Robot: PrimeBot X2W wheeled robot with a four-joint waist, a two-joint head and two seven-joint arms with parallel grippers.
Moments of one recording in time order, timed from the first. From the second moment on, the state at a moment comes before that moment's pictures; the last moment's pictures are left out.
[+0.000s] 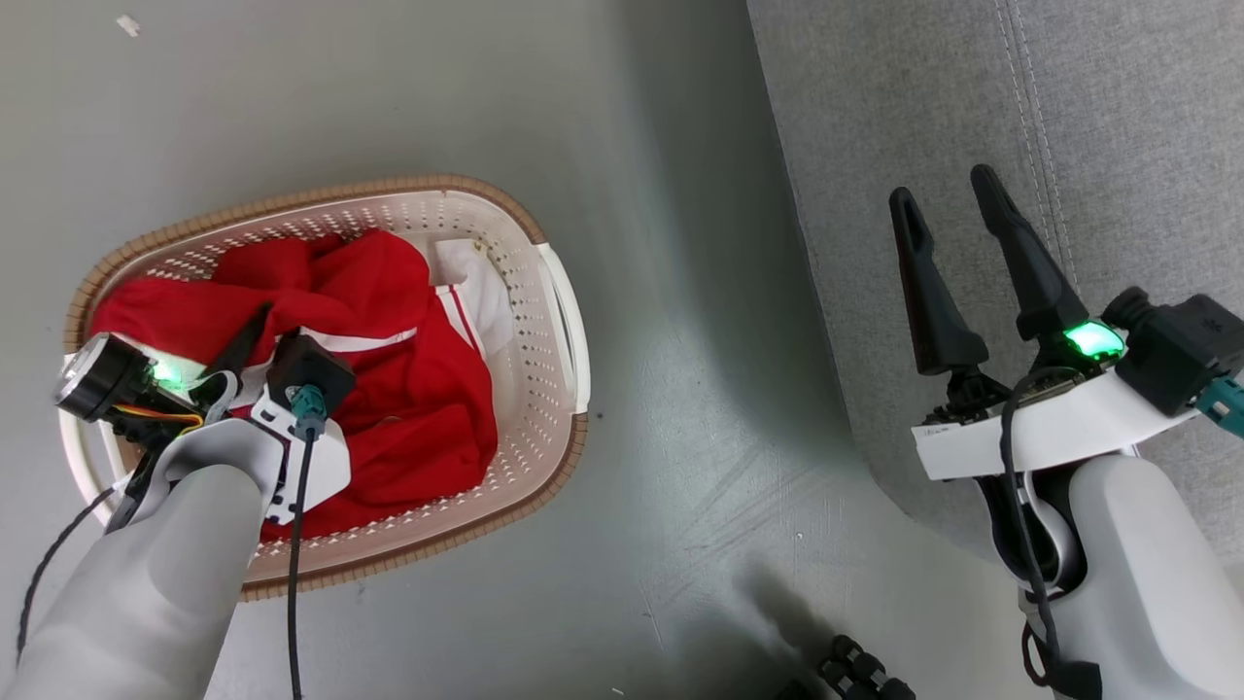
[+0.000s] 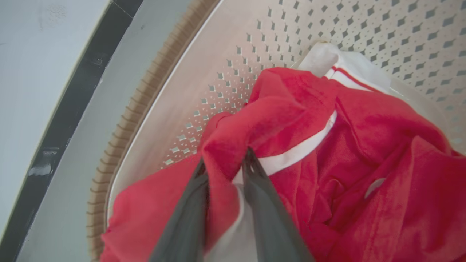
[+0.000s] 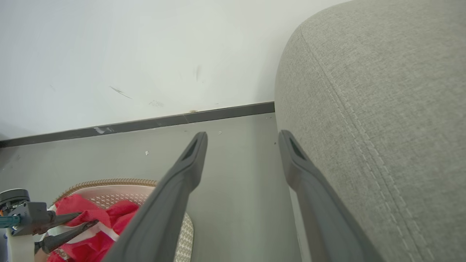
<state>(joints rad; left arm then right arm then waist) -0.75 0.22 -0.48 0.89 0.20 0.17 -0.13 -0.35 -0.04 0.10 -0.04 0.24 0.12 -0.25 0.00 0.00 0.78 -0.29</state>
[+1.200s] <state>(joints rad) -0.72 0.12 -0.39 0.70 0.04 0.15 -0.23 -0.42 -0.04 0.09 0.05 0.24 0.12 -0.26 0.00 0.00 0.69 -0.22</state>
